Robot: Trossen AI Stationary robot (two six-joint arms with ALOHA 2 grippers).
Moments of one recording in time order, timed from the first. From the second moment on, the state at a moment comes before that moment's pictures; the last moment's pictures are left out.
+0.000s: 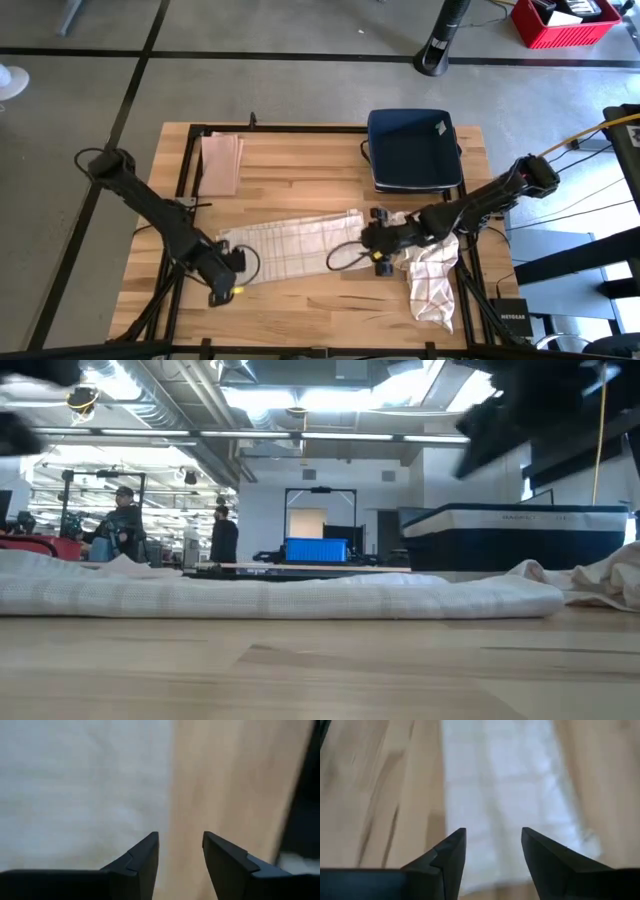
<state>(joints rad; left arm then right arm) -0.73 1.33 0.84 -0.72 -0.04 -0.96 0.39 1.38 0.89 -0.43 0.22 0.27</state>
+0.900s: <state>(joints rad) -0.71 1.23 0.41 -0.73 -0.49 -1.38 0.14 1.74 0.79 -0.07 0.22 0.11</state>
